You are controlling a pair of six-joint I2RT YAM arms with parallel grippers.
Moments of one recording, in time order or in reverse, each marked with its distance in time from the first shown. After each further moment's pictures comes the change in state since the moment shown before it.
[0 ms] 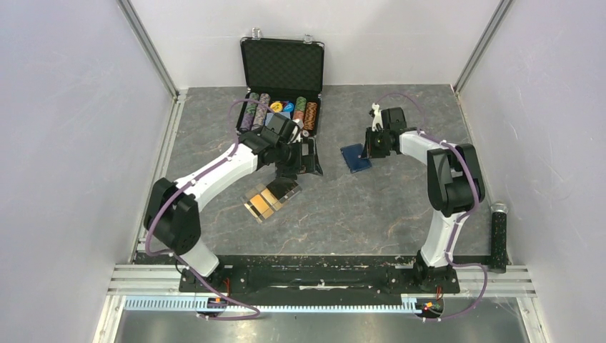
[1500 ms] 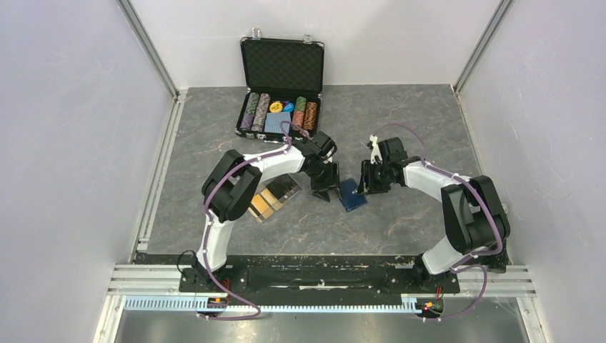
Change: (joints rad) left arm -0.137 0.495 0.187 0.065 0.128 -0.151; right arm 0.112 -0.371 -0.440 -0.031 -0.061 0.134
